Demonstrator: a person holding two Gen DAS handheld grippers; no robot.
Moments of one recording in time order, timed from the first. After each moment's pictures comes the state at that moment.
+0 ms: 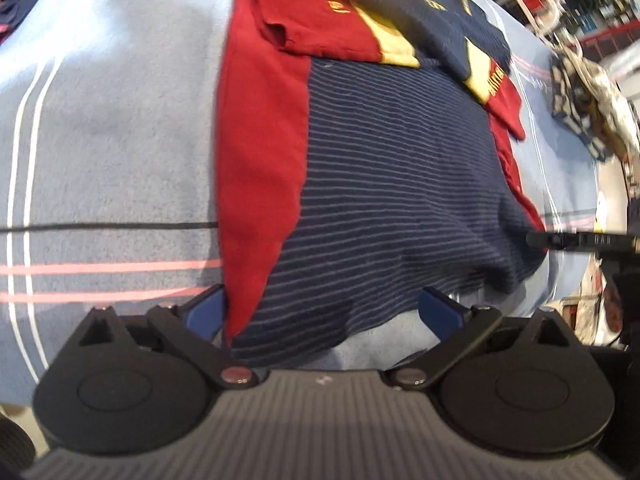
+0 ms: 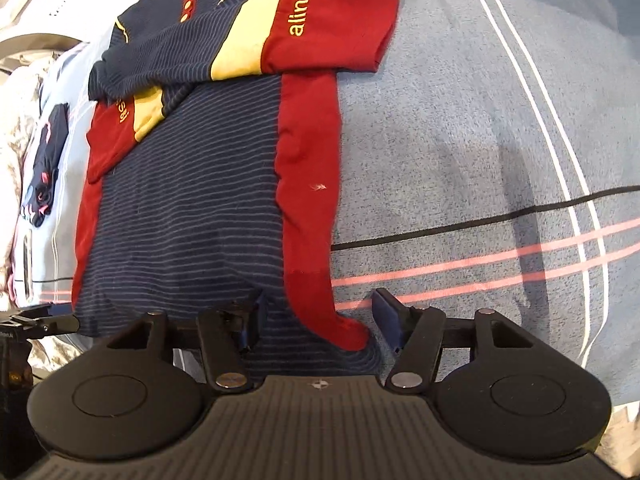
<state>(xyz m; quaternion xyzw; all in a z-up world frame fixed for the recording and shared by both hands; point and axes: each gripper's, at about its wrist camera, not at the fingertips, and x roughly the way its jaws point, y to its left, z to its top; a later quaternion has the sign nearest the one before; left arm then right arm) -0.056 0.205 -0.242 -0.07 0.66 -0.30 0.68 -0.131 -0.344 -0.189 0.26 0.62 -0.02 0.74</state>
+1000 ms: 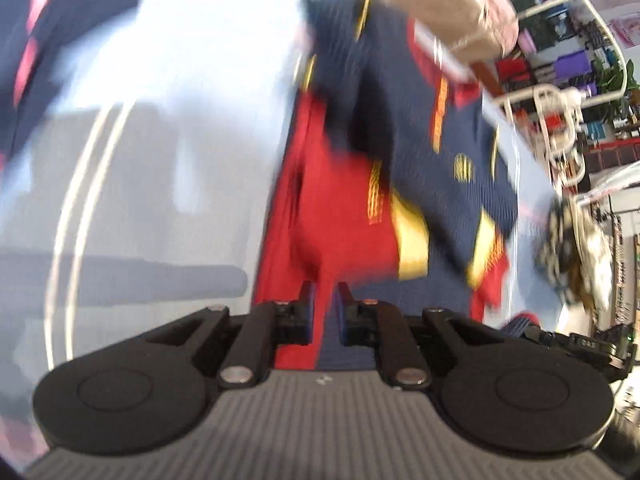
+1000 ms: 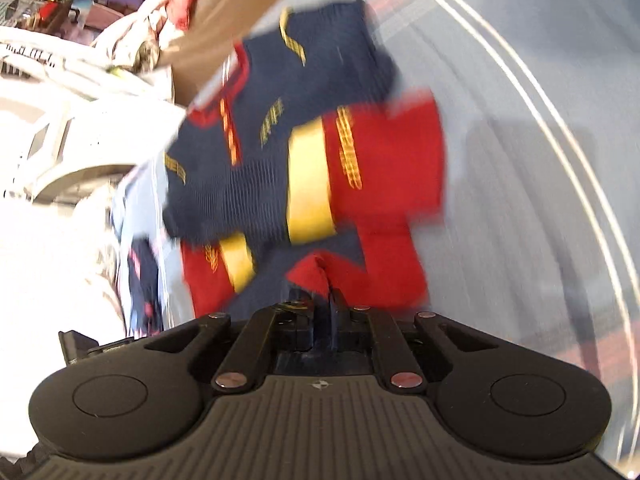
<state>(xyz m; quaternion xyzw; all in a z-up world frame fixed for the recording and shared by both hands) 0.109 0.211 -0.221 -0.19 0.64 -0.25 0.70 -0.059 -0.411 -0.150 0.44 0.52 -0.01 0.73</state>
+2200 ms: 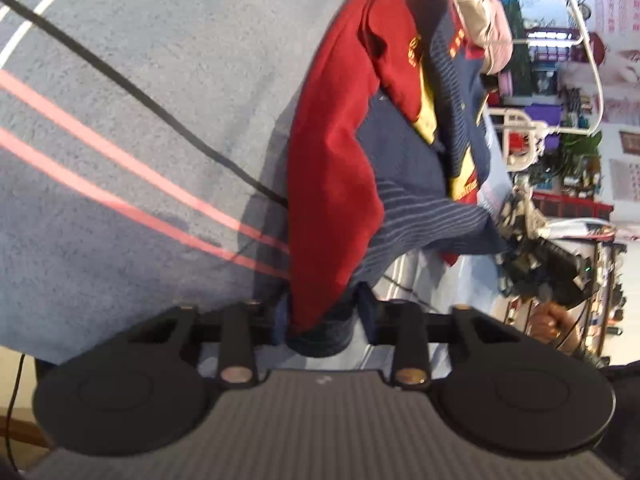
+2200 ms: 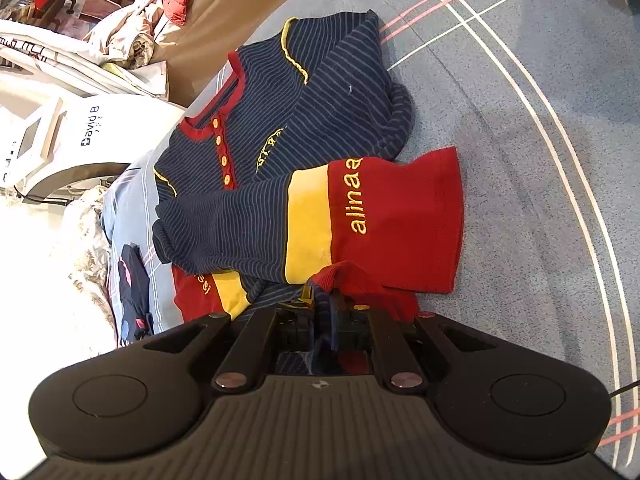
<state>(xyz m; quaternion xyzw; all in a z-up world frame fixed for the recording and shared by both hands) -0.058 0.253 -0.305 -0.37 0.65 -0.26 0.61 -0.029 -0.424 -0.158 0.43 0.54 0.00 0.73</state>
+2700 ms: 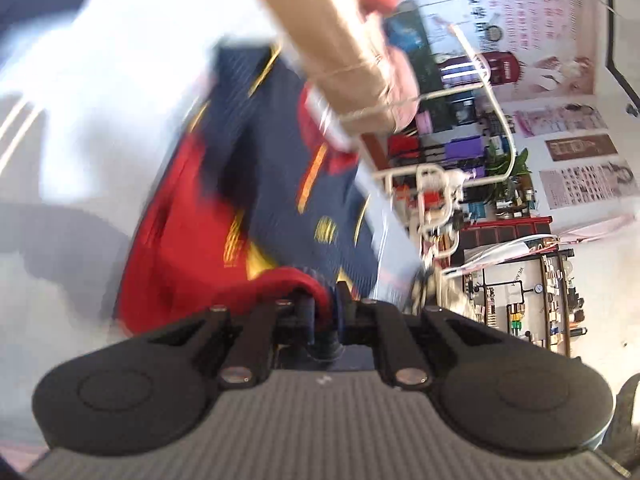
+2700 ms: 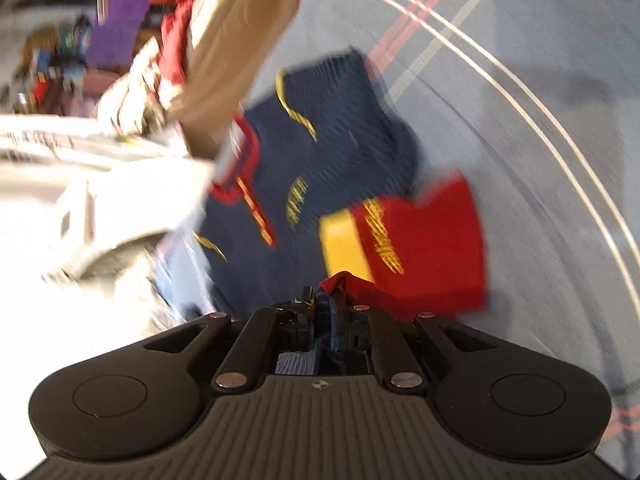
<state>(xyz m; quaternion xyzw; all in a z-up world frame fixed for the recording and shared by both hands) 0.107 0.214 -0.203 -0.39 0.53 -0.34 0.68 -0.012 -0.454 -0.149 0.57 0.47 -0.02 0.68</state>
